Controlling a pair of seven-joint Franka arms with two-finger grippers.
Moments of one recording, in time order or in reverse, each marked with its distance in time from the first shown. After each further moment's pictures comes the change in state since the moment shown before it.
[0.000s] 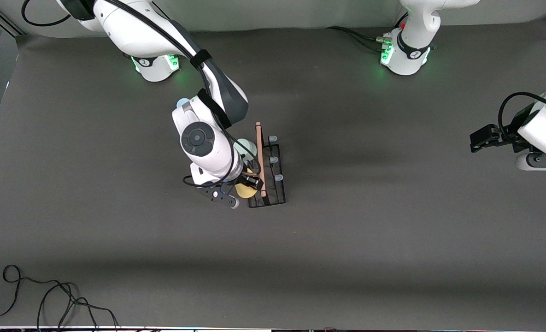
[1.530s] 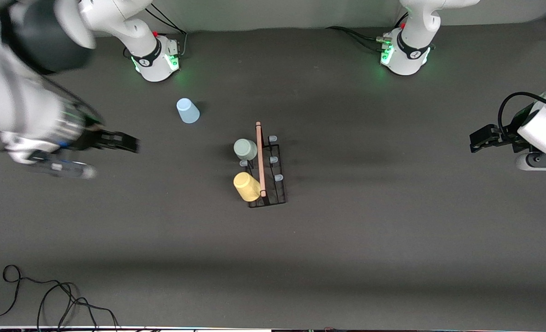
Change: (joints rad) left arm 0.000 0.000 0.000 0.000 0.000 0.000 0.000; right arm -0.048 -0.434 -0.430 0.052 -0.020 -0.673 -0.713
